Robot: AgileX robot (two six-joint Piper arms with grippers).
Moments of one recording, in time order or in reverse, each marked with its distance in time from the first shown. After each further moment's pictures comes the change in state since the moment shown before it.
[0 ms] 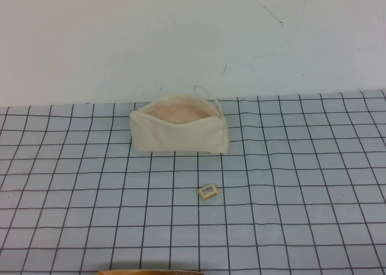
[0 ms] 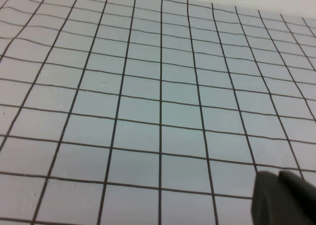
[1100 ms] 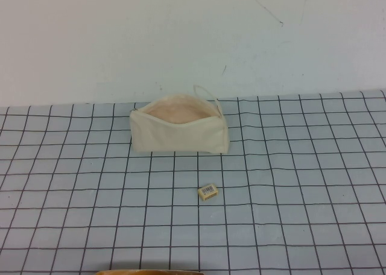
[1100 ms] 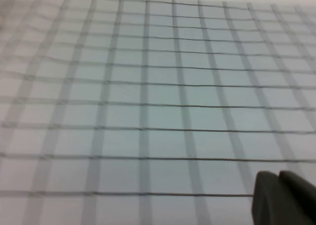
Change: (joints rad) right arm 0.000 0.000 0.000 0.088 0.000 0.010; left arm 0.000 0.000 0.000 0.000 0.000 0.000
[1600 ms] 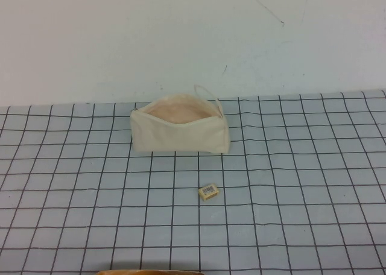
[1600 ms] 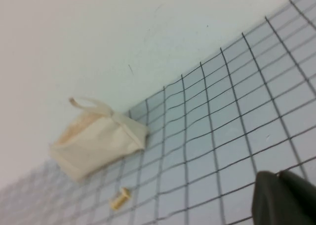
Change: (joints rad) right arm 0.000 0.000 0.001 0.753 -0.097 0.031; left arm 0.000 0.000 0.000 0.000 0.000 0.000
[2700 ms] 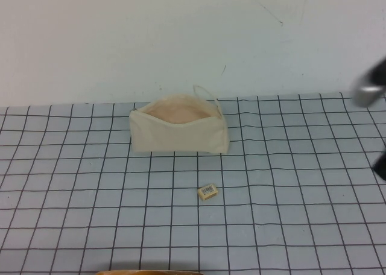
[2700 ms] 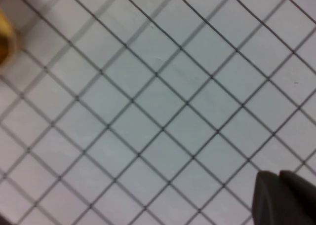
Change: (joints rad) right arm 0.339 1.359 -1.299 -0.603 0.905 -0.395; left arm 0.000 0.000 0.000 0.000 0.000 0.000
